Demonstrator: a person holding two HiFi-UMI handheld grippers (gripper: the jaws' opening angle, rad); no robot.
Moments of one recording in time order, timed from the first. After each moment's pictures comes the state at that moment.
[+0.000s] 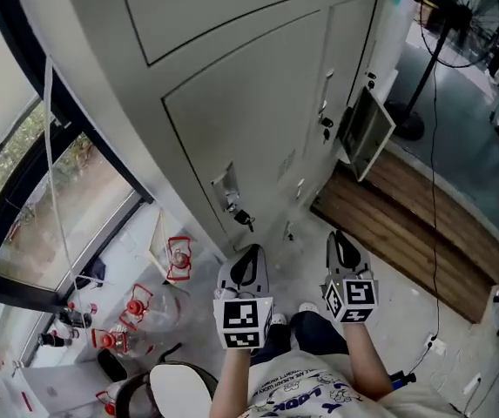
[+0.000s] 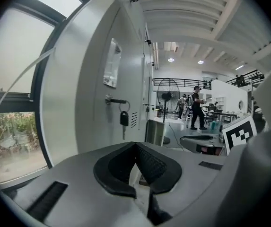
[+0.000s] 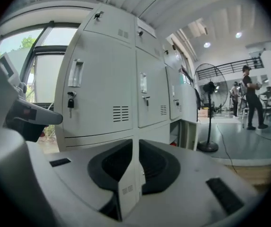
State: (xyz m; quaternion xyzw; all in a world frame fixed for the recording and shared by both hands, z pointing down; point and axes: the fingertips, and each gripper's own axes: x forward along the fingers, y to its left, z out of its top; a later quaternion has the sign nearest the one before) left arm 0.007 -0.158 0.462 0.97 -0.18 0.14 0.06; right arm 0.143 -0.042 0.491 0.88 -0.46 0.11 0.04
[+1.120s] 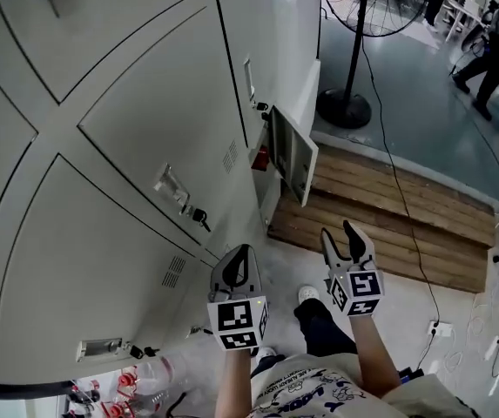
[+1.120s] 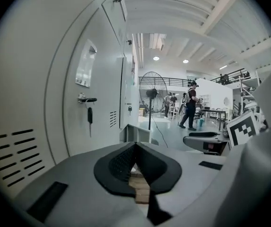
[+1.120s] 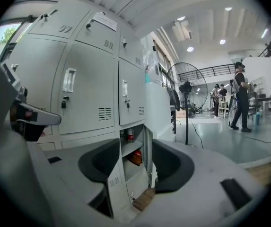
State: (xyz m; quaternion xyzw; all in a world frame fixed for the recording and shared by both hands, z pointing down) left arm 0.325 -0.100 0.466 0.99 -0.08 0.14 0.03; right arm 0.438 0.063 0.494 0.93 -0.35 0.11 0.01
